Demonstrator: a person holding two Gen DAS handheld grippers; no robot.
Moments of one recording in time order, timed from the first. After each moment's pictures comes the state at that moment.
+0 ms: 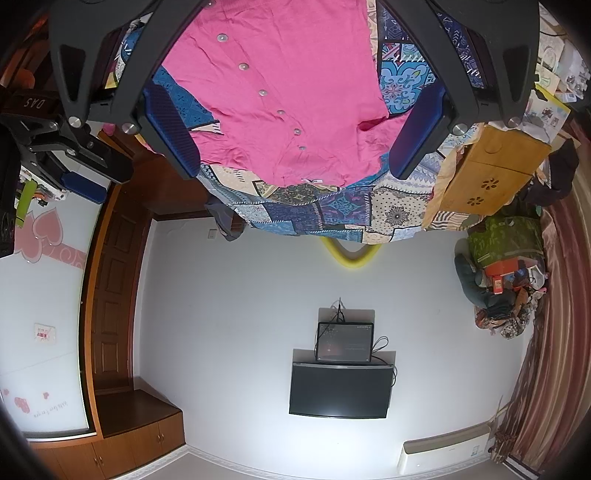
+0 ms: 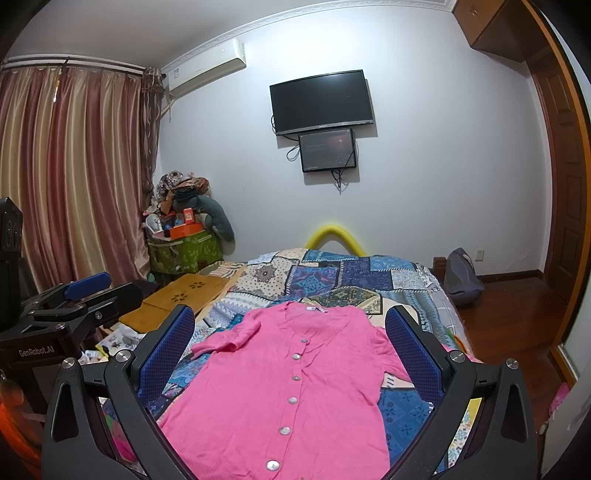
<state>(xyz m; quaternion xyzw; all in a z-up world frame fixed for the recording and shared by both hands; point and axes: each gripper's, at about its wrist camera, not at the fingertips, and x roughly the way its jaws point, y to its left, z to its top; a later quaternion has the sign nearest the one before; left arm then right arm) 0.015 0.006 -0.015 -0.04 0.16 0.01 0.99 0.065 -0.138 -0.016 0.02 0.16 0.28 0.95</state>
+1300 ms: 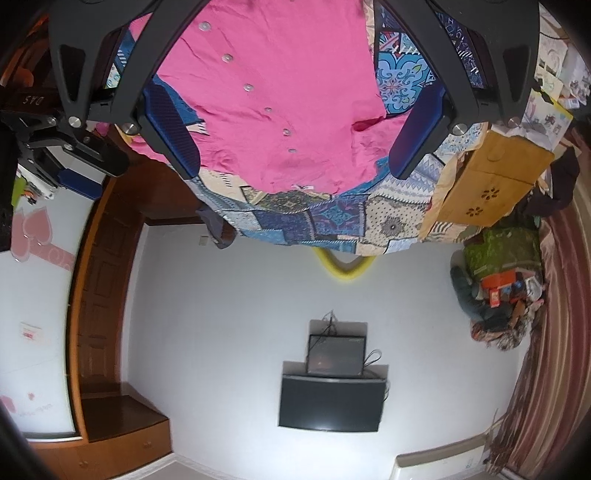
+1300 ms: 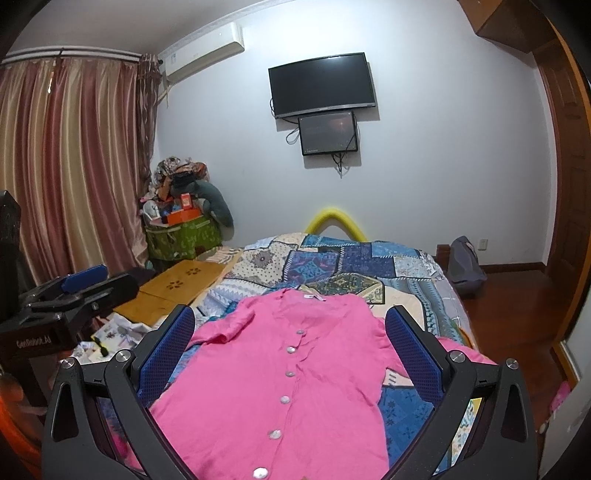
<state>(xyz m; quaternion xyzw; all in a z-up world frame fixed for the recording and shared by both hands) 0.057 0.030 -0.030 -0.05 0.18 0.03 0.98 0.099 -0.128 -0.034 0.01 0.19 0.28 0.94</state>
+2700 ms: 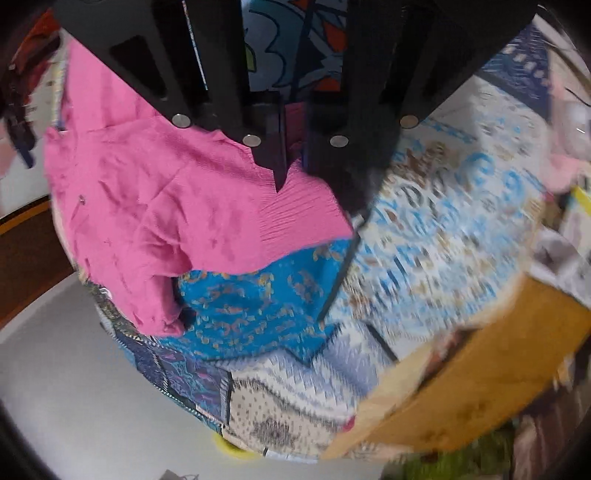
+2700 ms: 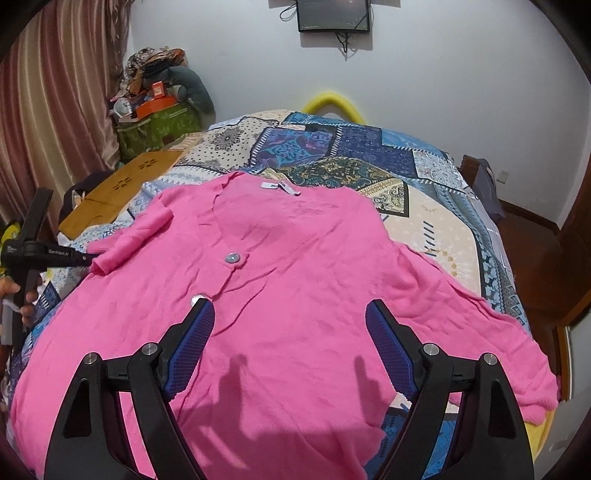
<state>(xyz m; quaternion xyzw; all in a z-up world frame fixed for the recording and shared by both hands) 0.251 0.274 -0.260 -0.22 0.49 0.11 0.83 0.270 -0.084 -0.157 -0.08 0.38 0.28 0.88</state>
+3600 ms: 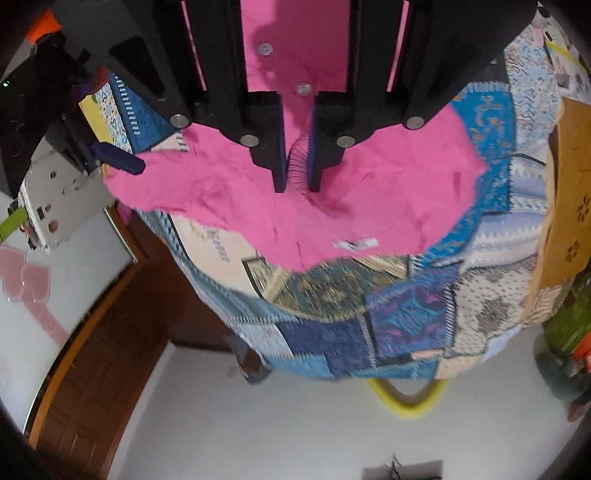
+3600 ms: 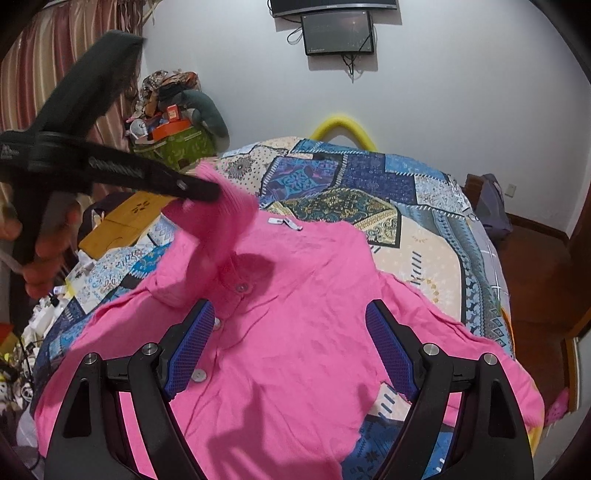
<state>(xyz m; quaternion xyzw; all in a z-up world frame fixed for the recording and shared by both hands) 0.366 0.044 -0.129 -0.05 0.47 -0.10 0.87 0.272 -0.101 -0.130 -0.06 0.36 0.30 0.88</state>
